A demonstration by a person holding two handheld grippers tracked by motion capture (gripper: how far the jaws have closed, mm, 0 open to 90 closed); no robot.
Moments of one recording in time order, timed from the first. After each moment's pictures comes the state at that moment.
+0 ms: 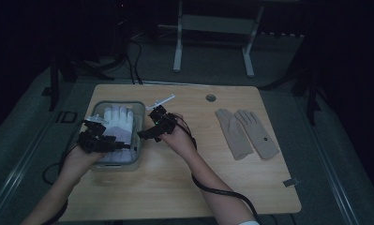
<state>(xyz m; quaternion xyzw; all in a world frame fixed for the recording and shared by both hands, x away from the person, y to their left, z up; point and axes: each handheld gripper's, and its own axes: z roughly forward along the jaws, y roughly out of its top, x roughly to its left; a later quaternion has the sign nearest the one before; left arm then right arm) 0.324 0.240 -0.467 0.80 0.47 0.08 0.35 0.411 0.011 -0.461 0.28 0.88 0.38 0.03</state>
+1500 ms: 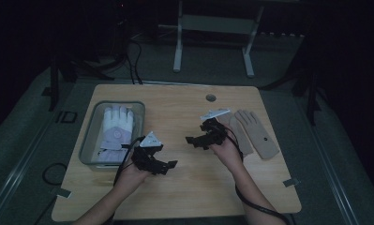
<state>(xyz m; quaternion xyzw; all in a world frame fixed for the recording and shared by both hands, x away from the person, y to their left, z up) 0.305 0.101 -0.516 0.82 0.32 0.10 0.45 0.399 -0.145 -0.485 0.34 0.86 0.38 0.10</state>
